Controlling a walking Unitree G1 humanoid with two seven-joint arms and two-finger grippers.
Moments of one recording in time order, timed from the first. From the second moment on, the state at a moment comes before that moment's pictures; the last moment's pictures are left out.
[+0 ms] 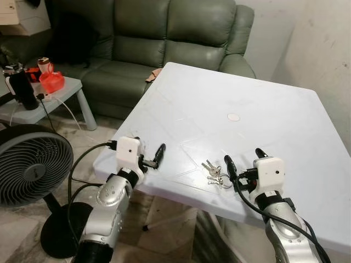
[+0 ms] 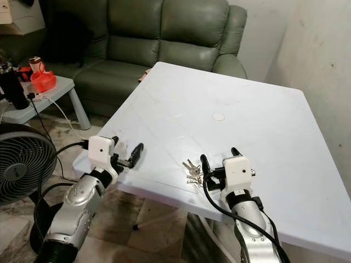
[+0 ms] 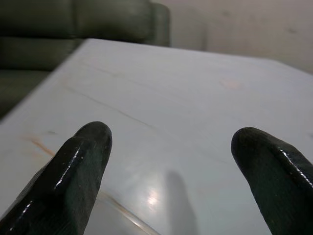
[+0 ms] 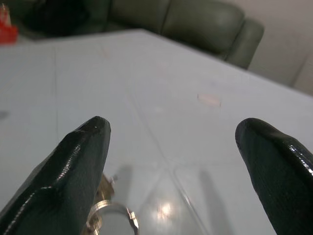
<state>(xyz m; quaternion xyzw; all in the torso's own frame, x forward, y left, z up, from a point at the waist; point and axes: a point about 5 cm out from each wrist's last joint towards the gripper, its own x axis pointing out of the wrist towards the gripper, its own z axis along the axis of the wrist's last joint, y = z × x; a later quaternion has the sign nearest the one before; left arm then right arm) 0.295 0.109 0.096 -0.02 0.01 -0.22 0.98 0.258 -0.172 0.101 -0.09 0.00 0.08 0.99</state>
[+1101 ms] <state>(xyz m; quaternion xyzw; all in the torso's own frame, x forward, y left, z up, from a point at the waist) 0.282 0.091 0.091 -0.01 0.01 -0.27 0.96 0.227 -0.159 0.062 -0.06 0.13 0.14 0.98</state>
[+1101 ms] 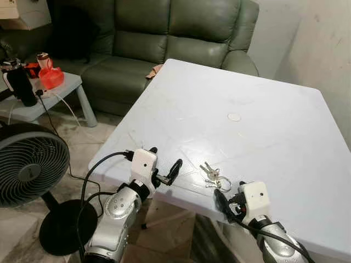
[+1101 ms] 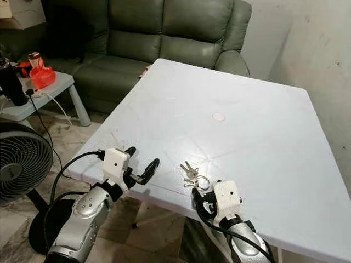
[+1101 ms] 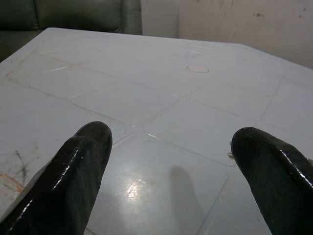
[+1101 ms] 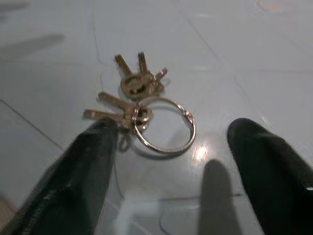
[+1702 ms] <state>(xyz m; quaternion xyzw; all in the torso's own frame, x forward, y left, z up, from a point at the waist) 0.282 0.089 0.093 -0.02 0.01 -0.27 0.96 0.226 -0.141 0.059 -0.04 0.14 0.14 0.98</state>
